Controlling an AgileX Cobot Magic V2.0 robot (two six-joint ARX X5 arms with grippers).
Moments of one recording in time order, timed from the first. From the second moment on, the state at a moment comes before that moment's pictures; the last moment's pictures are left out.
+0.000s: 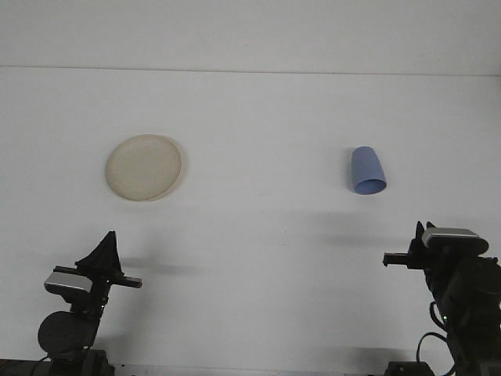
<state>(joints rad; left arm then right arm) -0.04 0.01 0.03 0.25 0.07 -0.04 0.01 0.62 0.83 -0.60 0.03 0.03</state>
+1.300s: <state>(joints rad) -0.04 0.01 0.03 0.25 0.07 -0.04 -0.02 1.30 0.76 -0.11 0.00 0.02</state>
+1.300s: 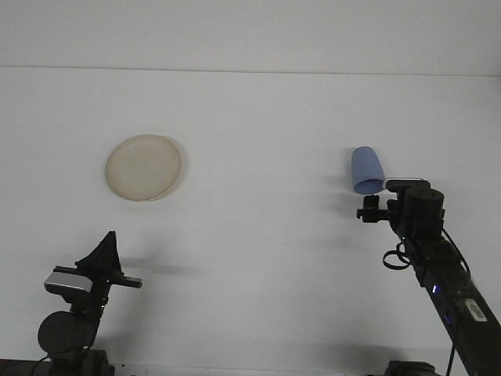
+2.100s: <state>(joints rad) -0.04 0.01 0.03 0.25 0.07 -0.04 -0.11 1.62 0.74 0.46 -0.17 0.00</state>
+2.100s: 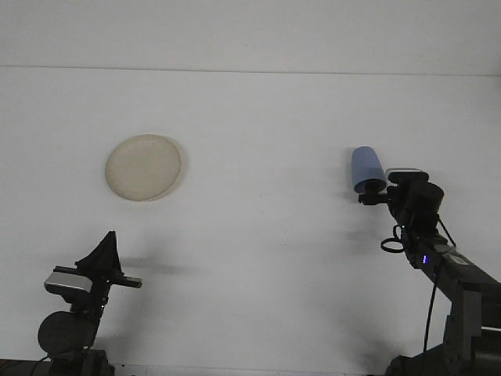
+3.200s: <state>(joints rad) -0.04 0.01 0.03 0.25 0.07 -0.04 -0.04 1.30 0.77 0.23 -0.30 0.06</state>
